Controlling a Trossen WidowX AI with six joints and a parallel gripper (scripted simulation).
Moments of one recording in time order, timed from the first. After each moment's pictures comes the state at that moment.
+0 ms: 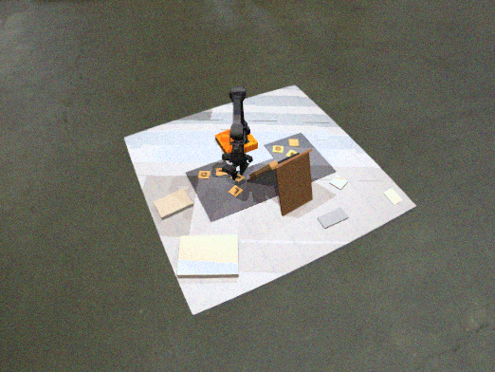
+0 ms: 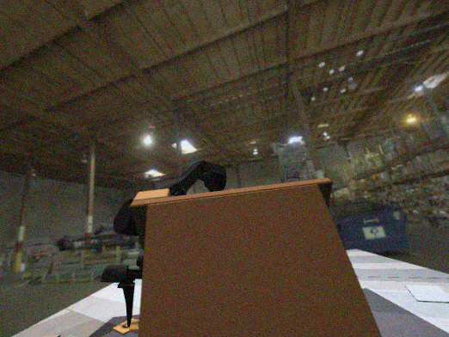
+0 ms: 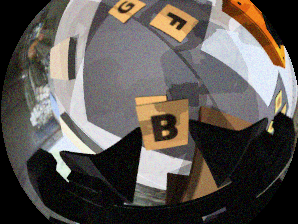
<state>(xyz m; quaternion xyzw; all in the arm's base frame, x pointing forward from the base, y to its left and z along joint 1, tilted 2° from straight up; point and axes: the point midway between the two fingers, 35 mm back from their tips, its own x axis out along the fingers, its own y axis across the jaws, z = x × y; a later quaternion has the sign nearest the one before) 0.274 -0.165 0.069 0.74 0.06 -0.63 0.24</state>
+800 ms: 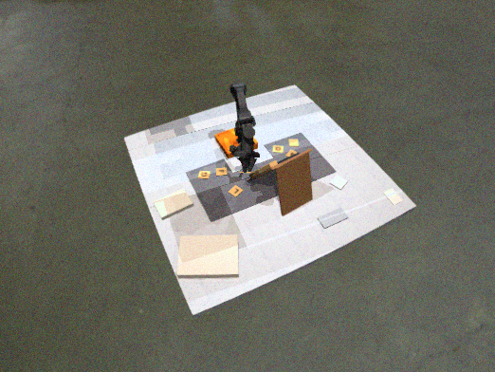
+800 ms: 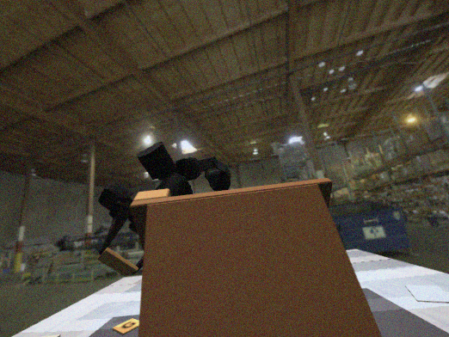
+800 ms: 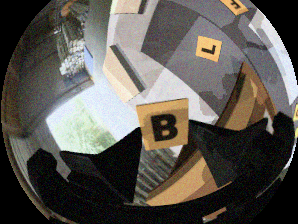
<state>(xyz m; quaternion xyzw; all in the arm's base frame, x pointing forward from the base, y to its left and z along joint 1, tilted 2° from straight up) 0.363 -0.148 0.193 0.78 0.01 -0.44 0.44</state>
